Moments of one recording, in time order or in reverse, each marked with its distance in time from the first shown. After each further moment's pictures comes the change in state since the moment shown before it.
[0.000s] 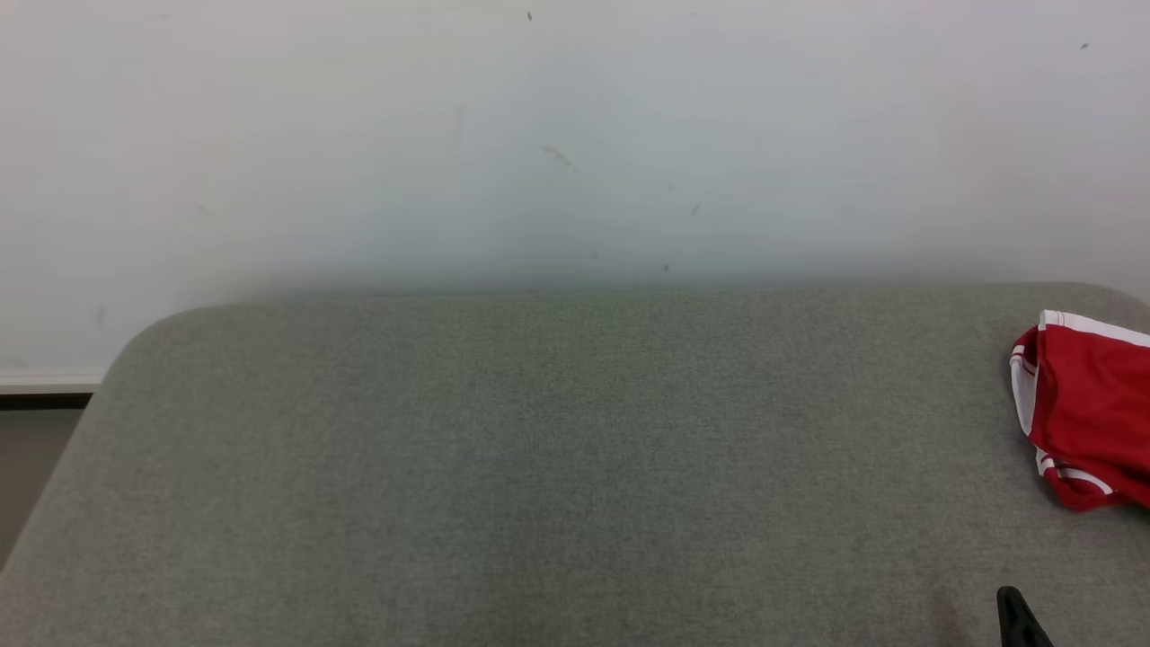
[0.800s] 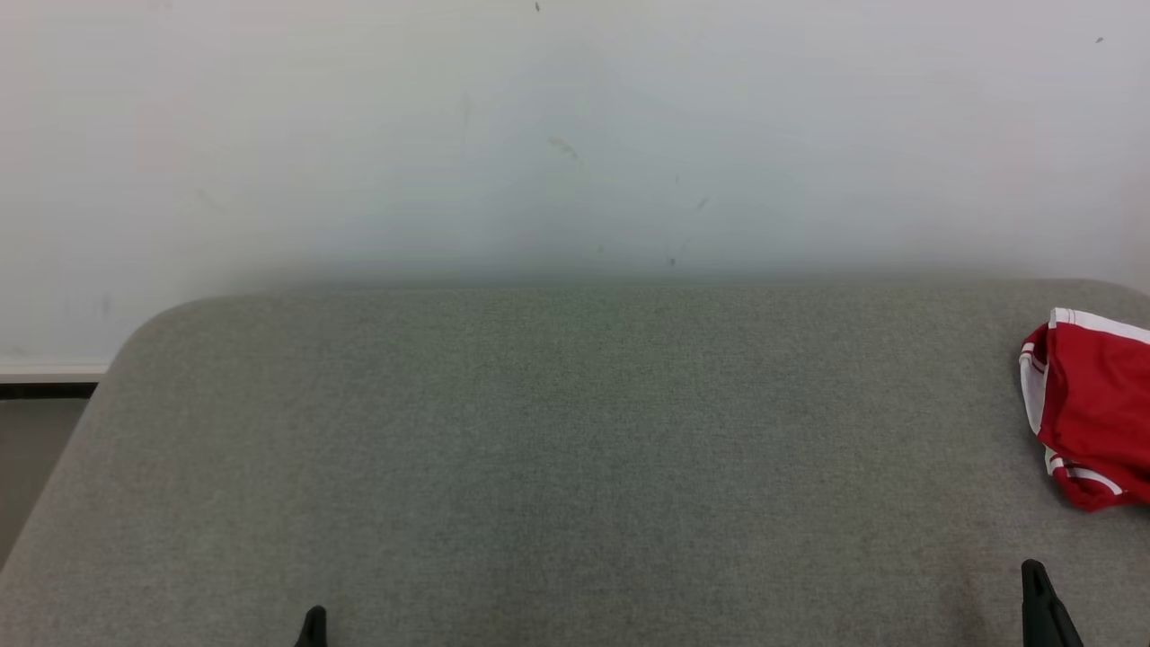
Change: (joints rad) left arm -0.086 0.000 0.051 0.006 -0.400 -0.026 0.104; right arm -0.047 0.001 -0.003 -0.016 0.445 0.000 0.096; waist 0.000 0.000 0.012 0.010
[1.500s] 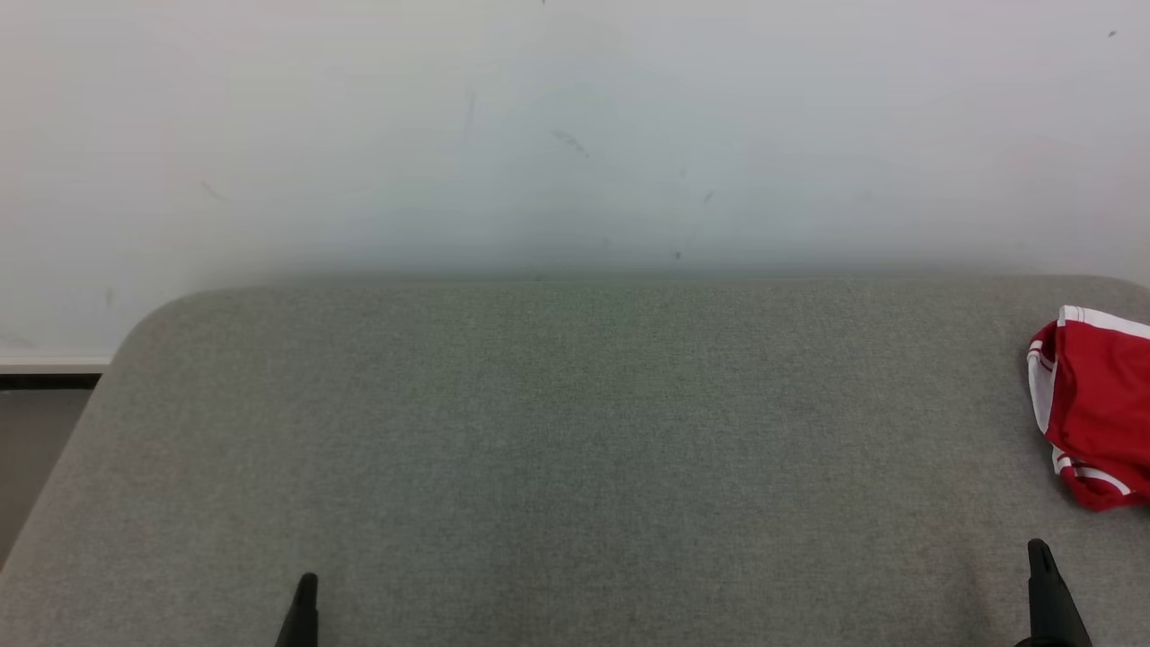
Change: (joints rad) left arm -0.060 0.000 0.035 0.007 -0.276 -0.019 0.071; right arm -0.041 0.001 -0.009 -0.005 0.298 0.000 0.071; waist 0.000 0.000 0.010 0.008
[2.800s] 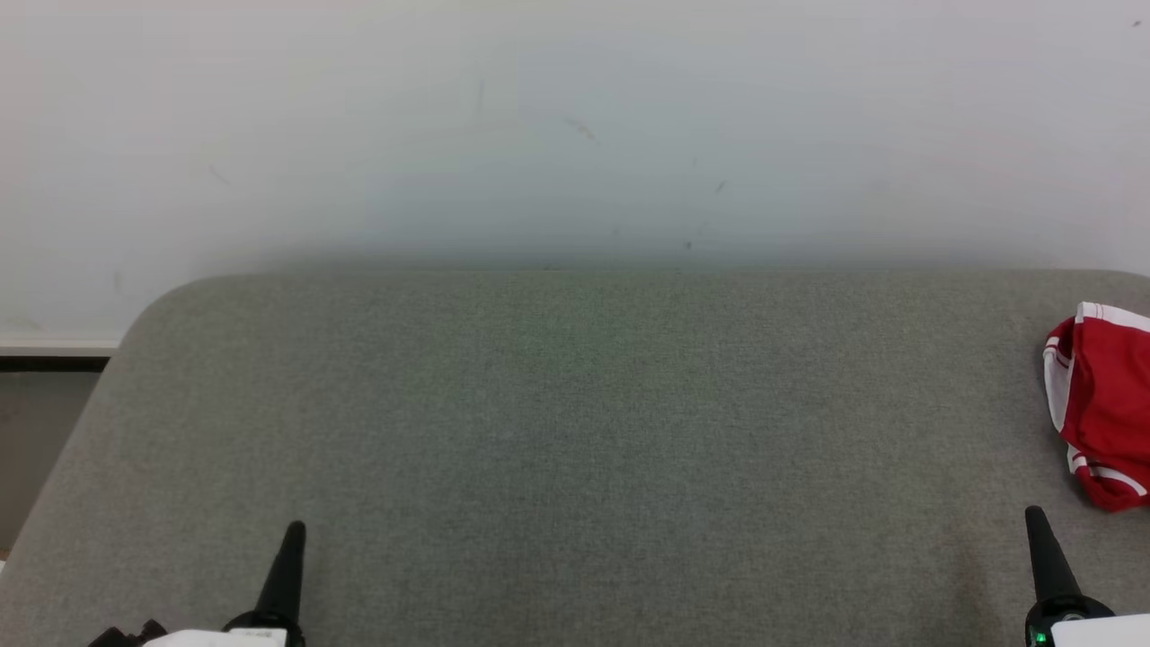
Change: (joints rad) left arm -0.086 0.001 0.052 0.010 -0.381 -0.028 0.105; right arm -0.061 0.002 -0.009 -0.006 0.424 0.000 0.097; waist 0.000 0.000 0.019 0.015
